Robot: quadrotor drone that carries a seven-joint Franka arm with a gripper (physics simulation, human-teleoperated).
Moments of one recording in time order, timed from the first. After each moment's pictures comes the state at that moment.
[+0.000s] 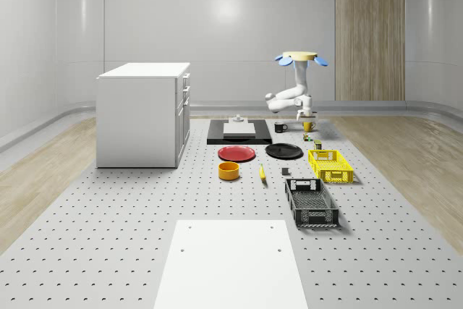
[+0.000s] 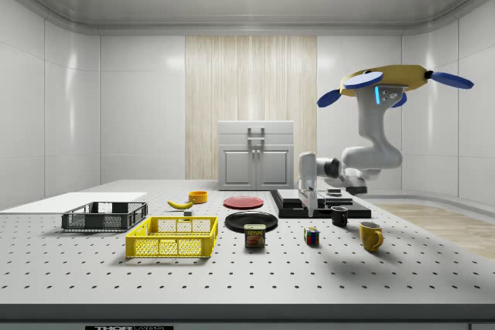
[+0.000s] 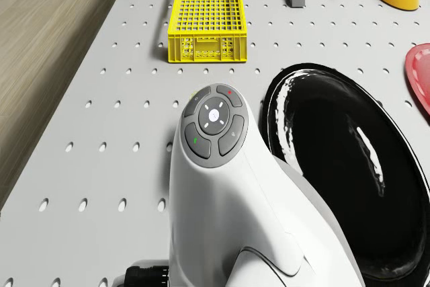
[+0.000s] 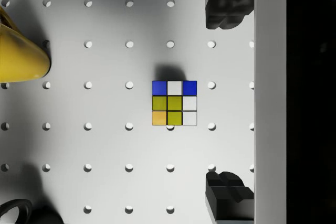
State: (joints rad) arm -1.08 -1.17 1.30 -2.89 -1.93 1.25 1.61
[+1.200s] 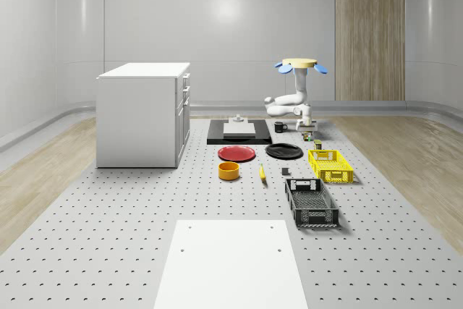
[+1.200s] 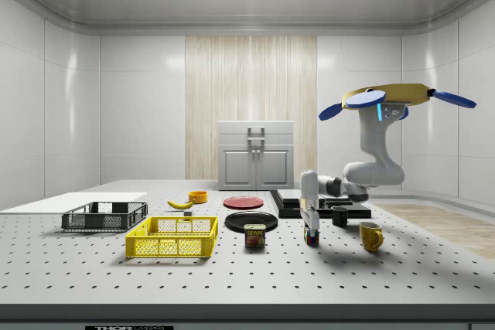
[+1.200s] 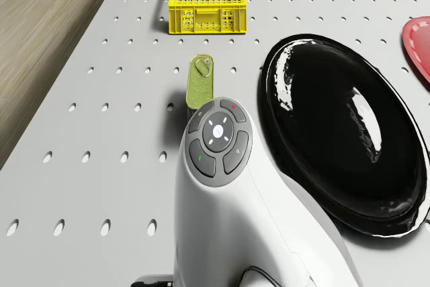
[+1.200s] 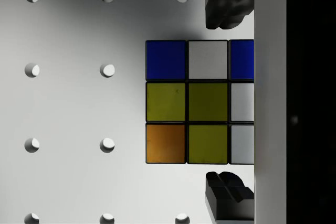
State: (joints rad) arm -1.09 -1.29 1.26 -2.87 -1.94 1.38 1.61
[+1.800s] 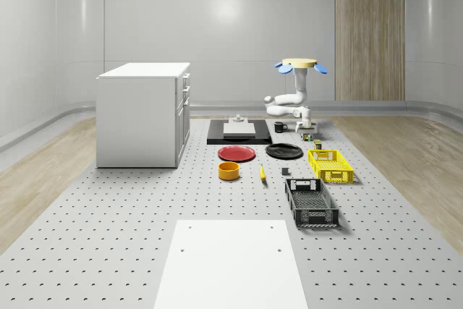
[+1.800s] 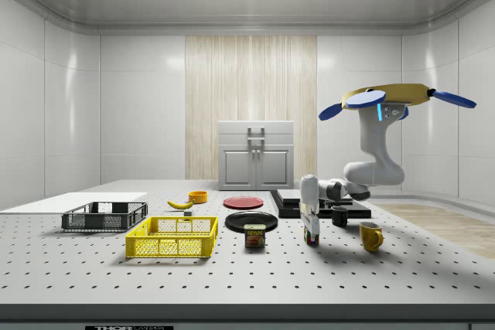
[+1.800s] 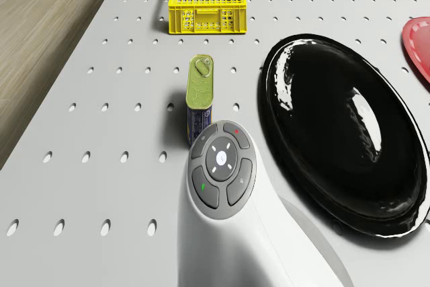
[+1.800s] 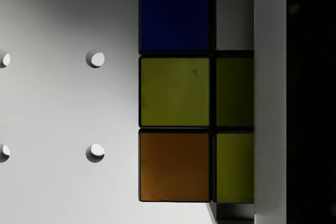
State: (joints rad) arm -1.08 -1.34 1.19 -2.86 -2.00 1.45 1.60
